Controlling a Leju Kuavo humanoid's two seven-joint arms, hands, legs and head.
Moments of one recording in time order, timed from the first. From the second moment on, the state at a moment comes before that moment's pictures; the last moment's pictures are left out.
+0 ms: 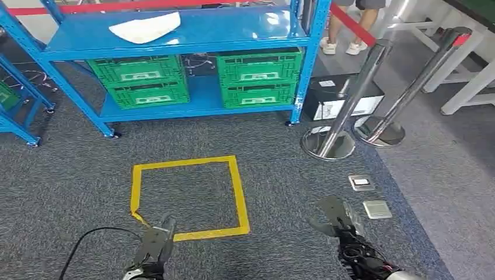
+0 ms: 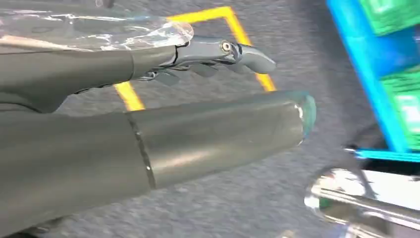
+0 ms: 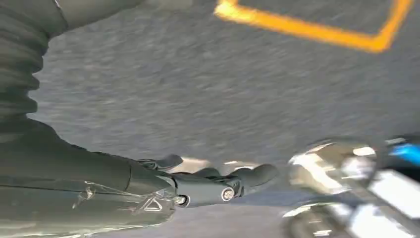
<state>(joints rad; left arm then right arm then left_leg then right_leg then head) -0.31 -0.07 -0.94 -0.54 0.56 0.41 -0.60 -0.12 -0.16 0.76 -0.76 -0.39 -0.68 -0.41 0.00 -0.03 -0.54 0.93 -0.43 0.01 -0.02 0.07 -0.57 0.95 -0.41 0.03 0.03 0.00</state>
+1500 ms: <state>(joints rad) -0.29 0.04 -0.87 -1.20 0.58 0.55 -0.55 -0.09 -0.23 0.69 -1.69 0.02 -0.68 -0.22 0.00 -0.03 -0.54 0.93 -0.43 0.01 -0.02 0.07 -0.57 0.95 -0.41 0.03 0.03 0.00</state>
